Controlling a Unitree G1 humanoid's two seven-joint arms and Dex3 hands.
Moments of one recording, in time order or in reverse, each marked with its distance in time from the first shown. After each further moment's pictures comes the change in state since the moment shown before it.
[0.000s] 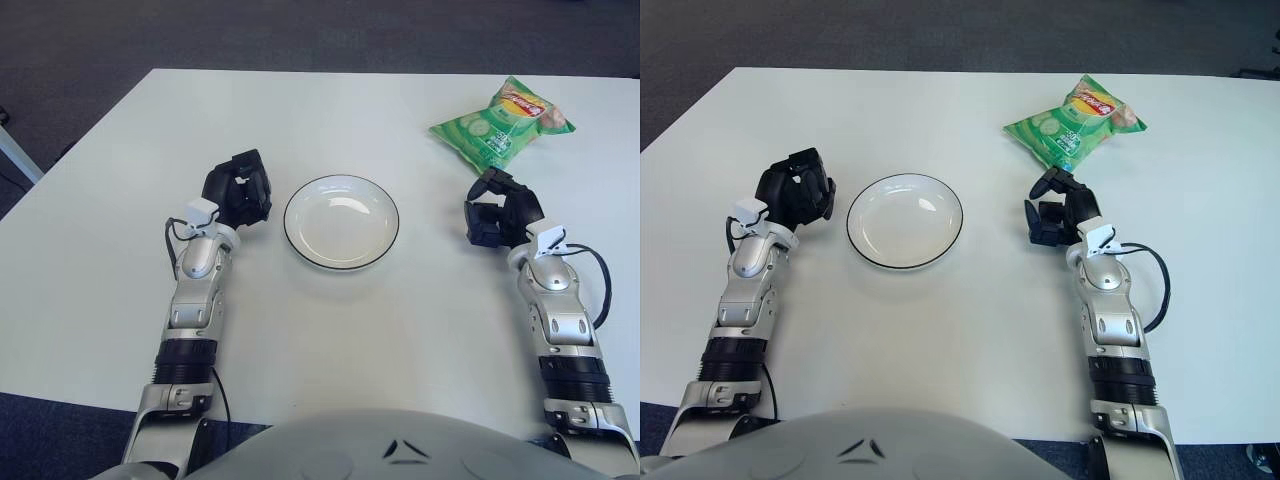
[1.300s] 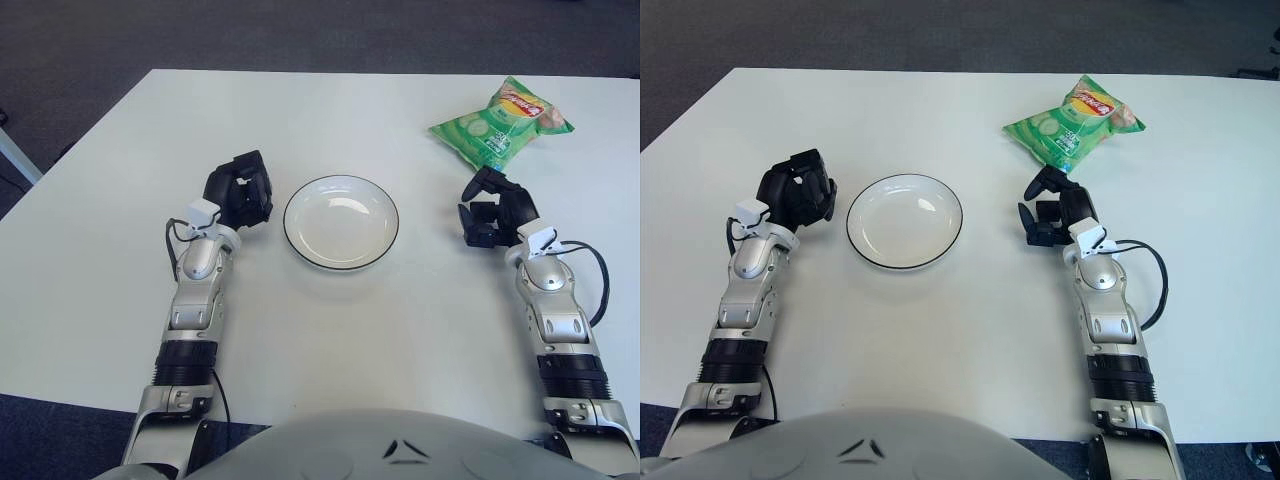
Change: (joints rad) left arm 0.005 -0.001 -0.016 0.000 0.016 -0.008 0.013; right arm -0.006 -0.008 -0.001 0.043 -0.037 -0.063 0.009
